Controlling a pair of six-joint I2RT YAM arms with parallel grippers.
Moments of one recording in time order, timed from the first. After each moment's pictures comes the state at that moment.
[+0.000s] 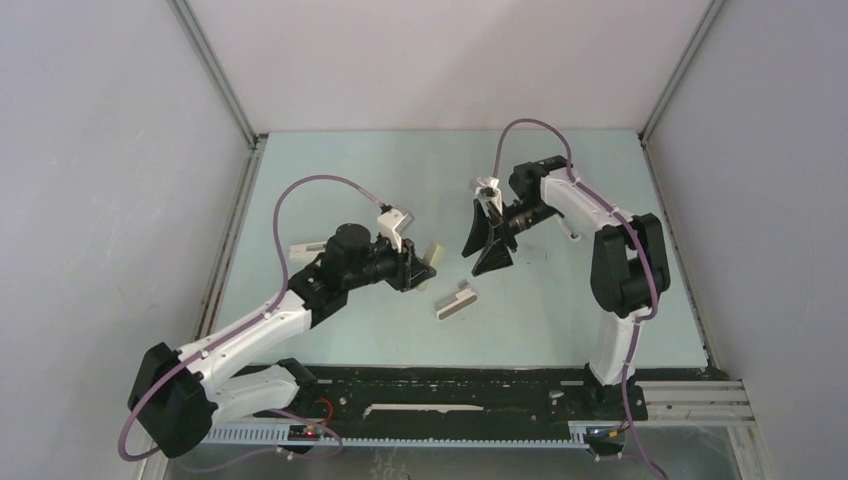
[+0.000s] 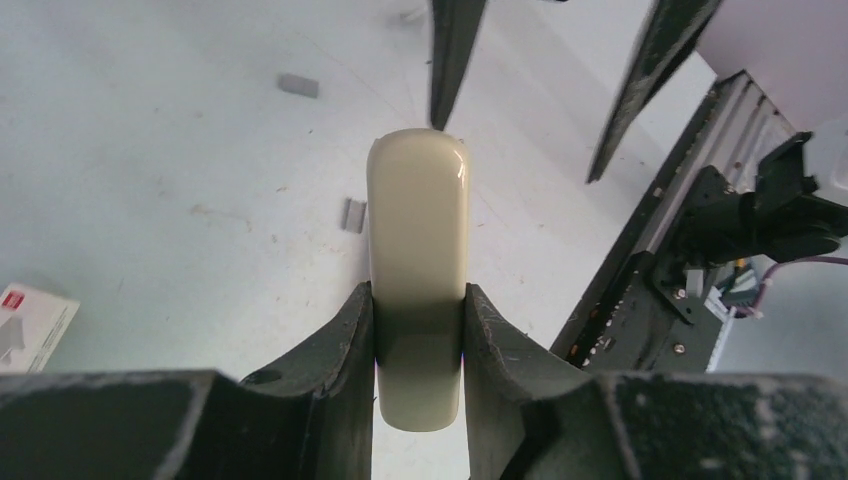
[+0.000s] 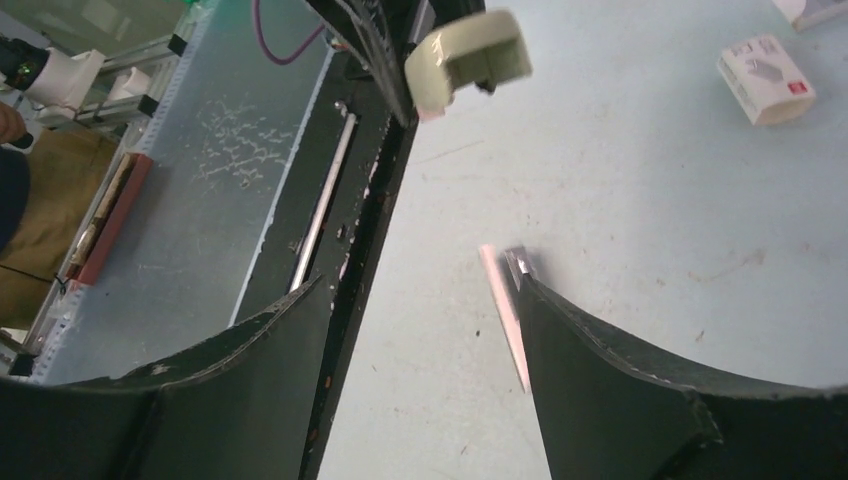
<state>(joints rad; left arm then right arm) -0.68 1.08 0.70 0.00 0.34 -0.29 0.35 1.95 1.60 -1.47 -1.33 -1.36</state>
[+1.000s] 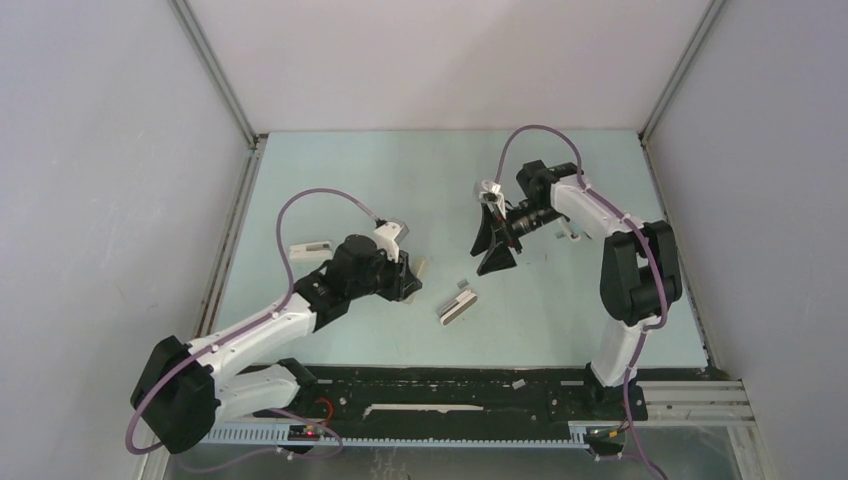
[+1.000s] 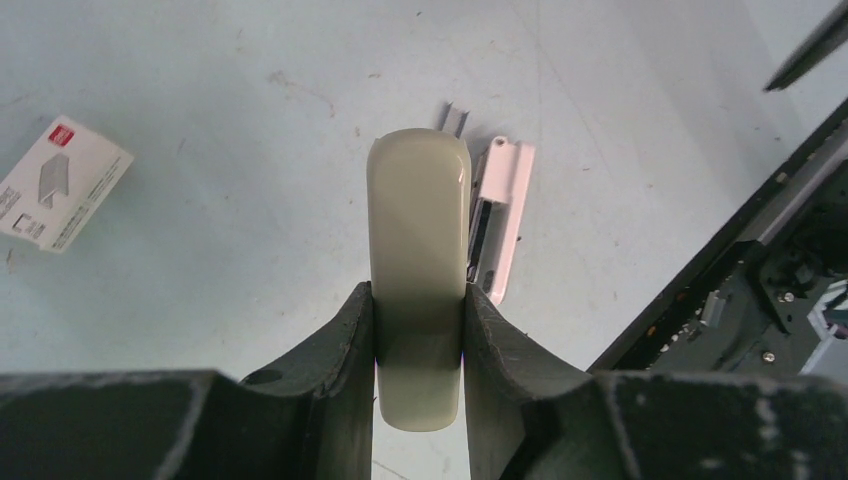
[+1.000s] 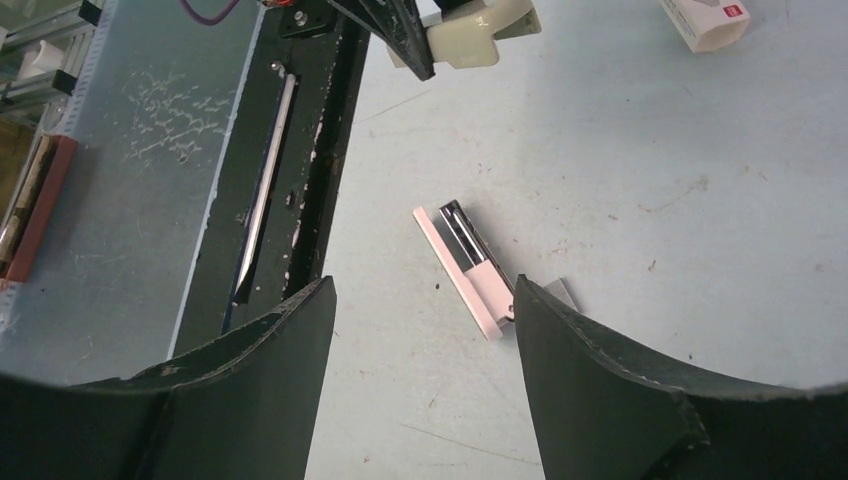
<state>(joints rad) -0.68 1.08 0.60 -0.07 0.18 -0.33 0.31 1.85 1.45 -1.19 -1.22 -1.15</state>
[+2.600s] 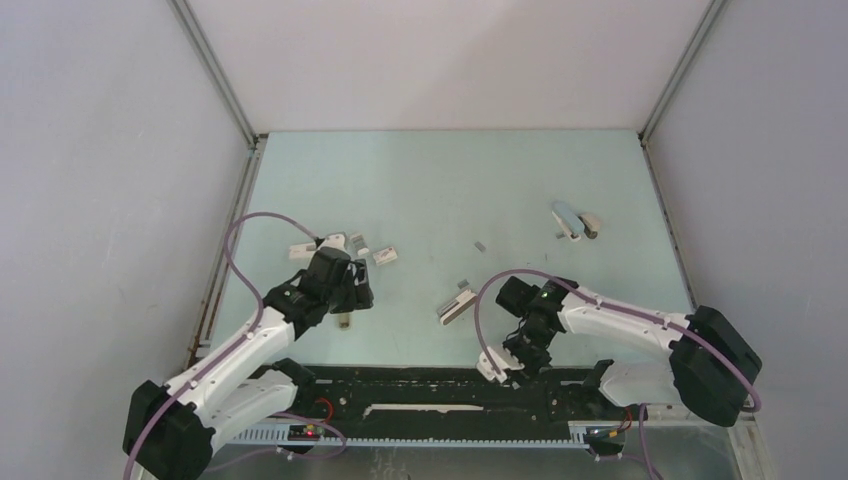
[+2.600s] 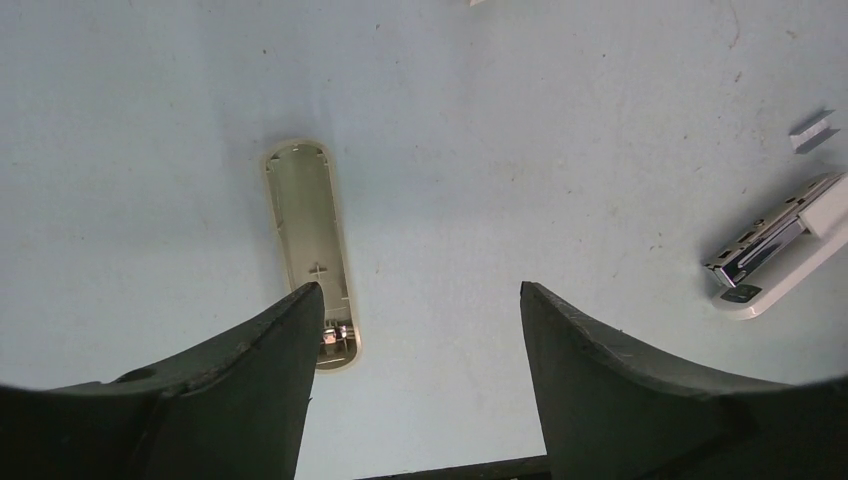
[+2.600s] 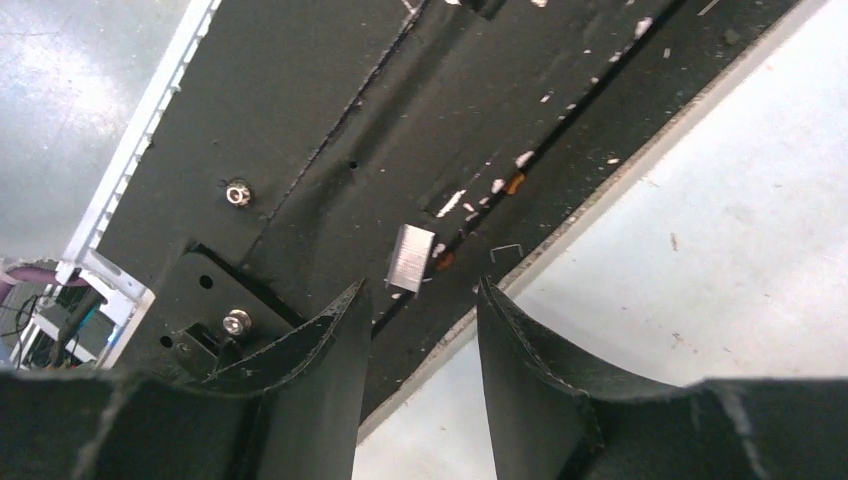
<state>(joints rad) -0.51 0.91 0.55 -0.55 -0.18 -0.55 0.84 1.26 0.66 -1.01 -0.61 -1.39</state>
